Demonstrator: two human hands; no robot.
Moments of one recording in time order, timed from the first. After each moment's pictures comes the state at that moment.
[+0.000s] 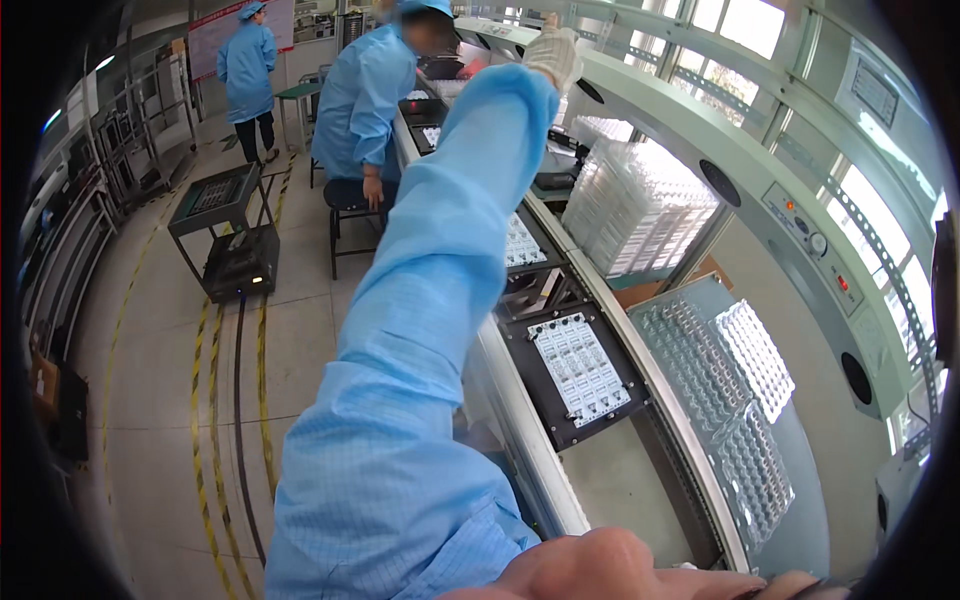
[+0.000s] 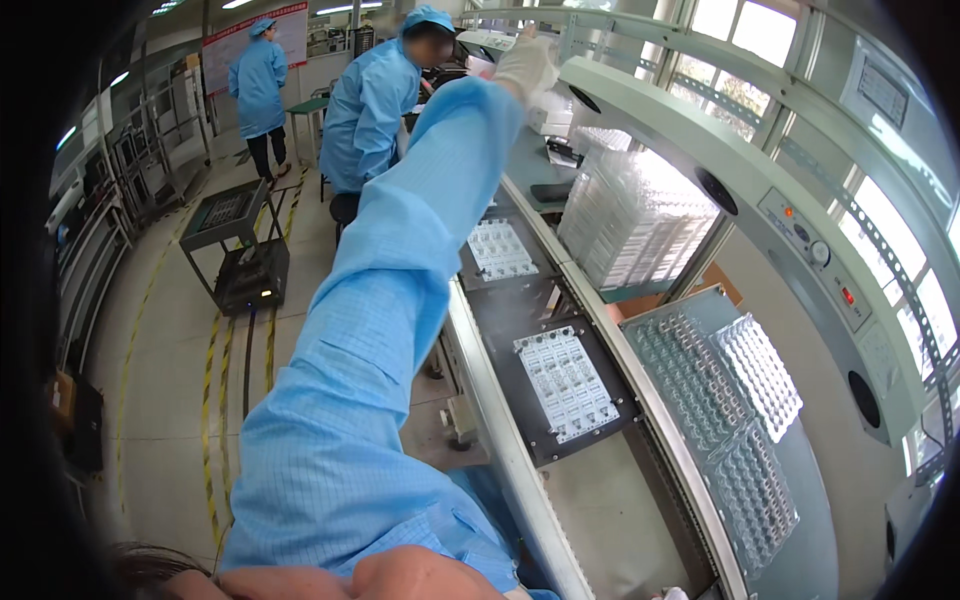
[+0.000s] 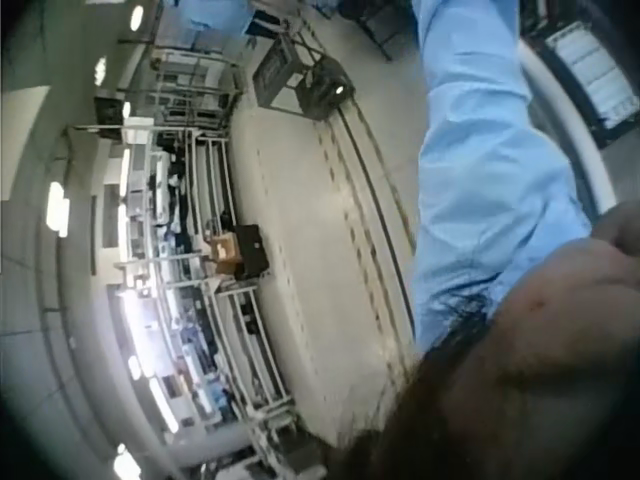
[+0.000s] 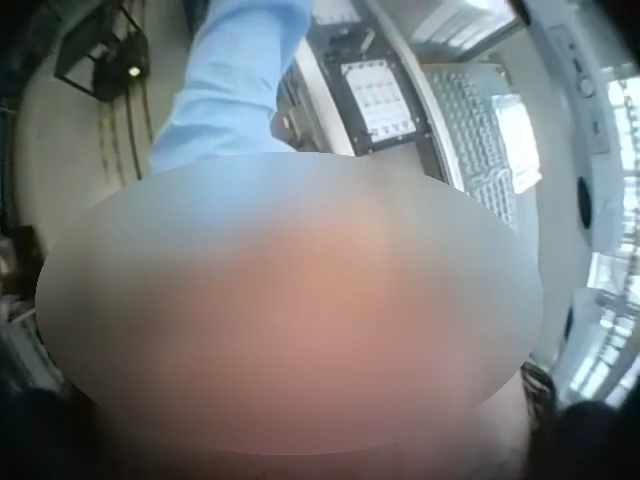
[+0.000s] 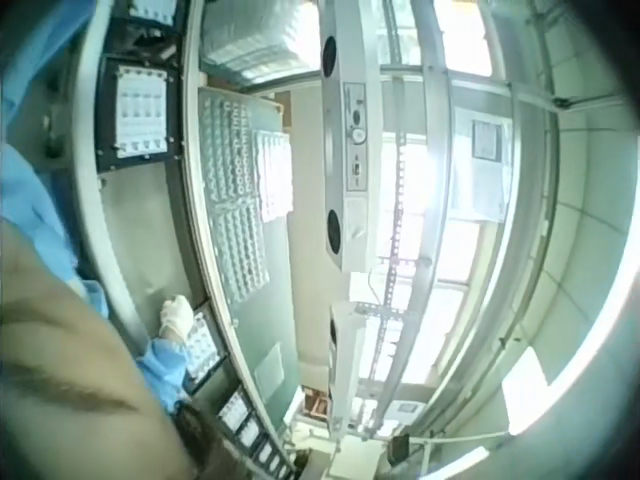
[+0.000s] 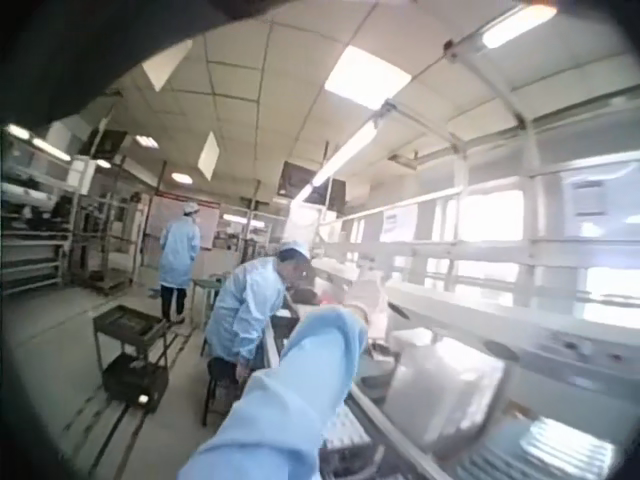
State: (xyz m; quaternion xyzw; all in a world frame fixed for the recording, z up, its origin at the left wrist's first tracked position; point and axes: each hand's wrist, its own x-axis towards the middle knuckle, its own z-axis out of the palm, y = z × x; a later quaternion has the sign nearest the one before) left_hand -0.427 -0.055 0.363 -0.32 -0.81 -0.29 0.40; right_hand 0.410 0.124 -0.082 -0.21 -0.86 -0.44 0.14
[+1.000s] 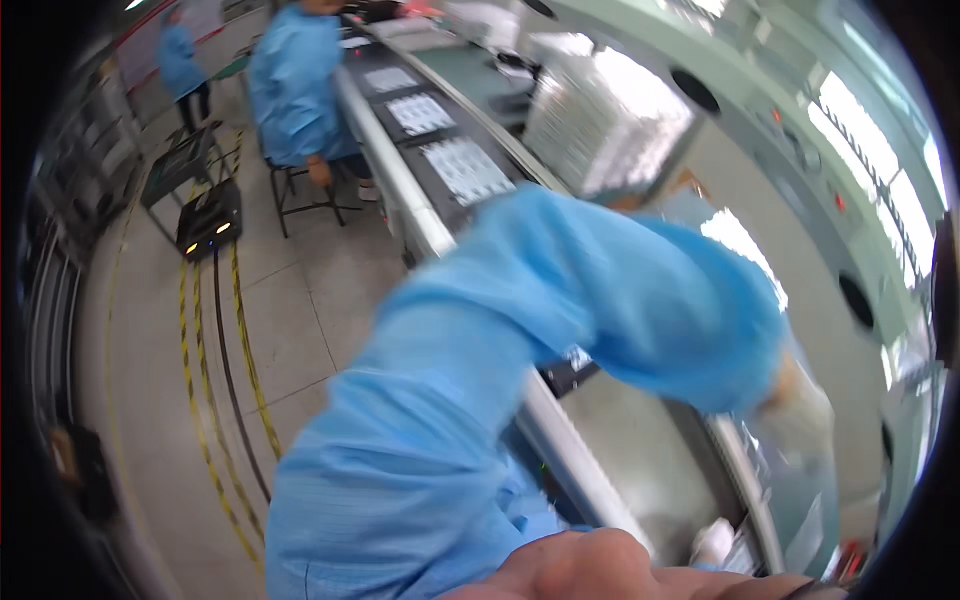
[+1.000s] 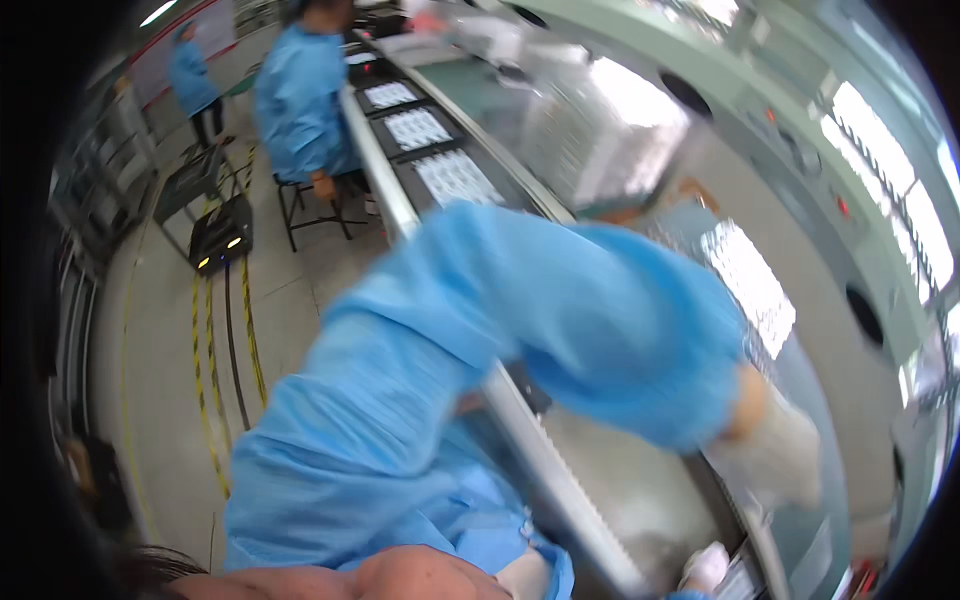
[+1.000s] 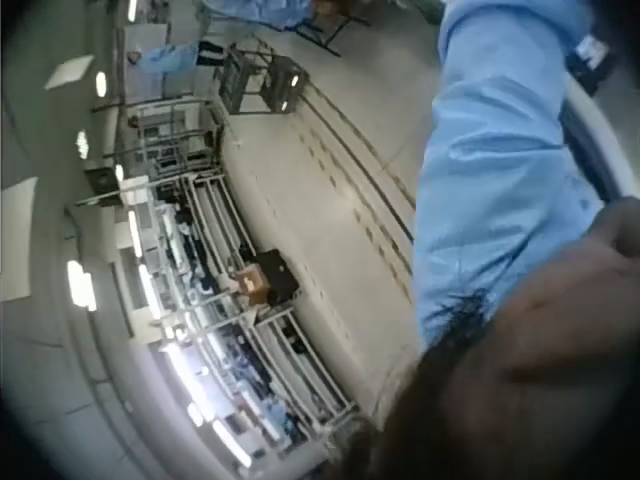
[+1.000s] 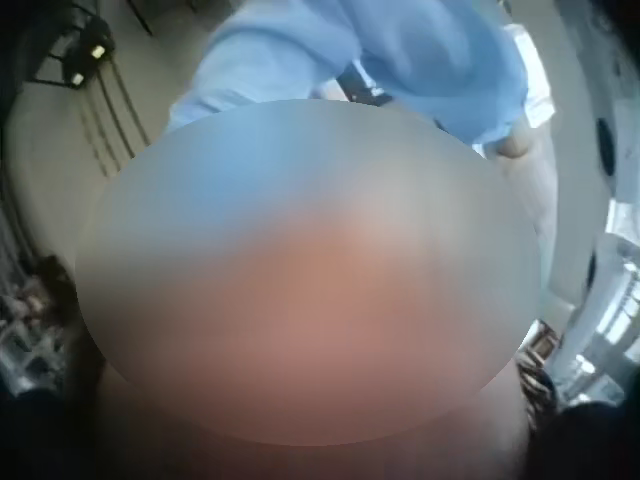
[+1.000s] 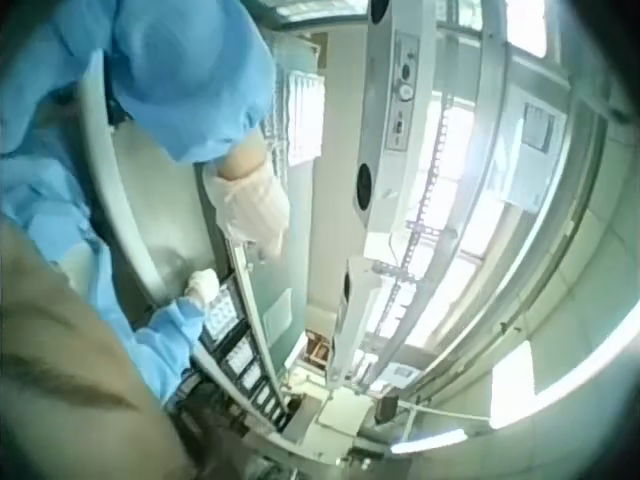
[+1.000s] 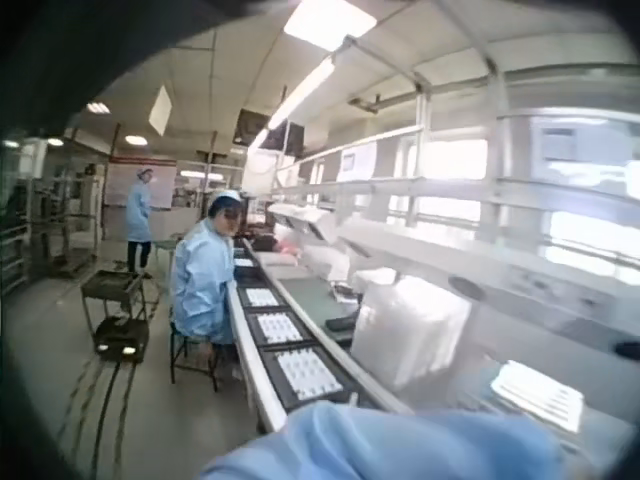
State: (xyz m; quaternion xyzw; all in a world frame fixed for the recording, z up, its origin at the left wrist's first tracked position) left_hand 0.092 -0.013 0.188 -0.97 -0.13 -0.21 0.05; right_hand 0.534 0.112 -0.174 -0.68 -0.71 -0.09 -0.16
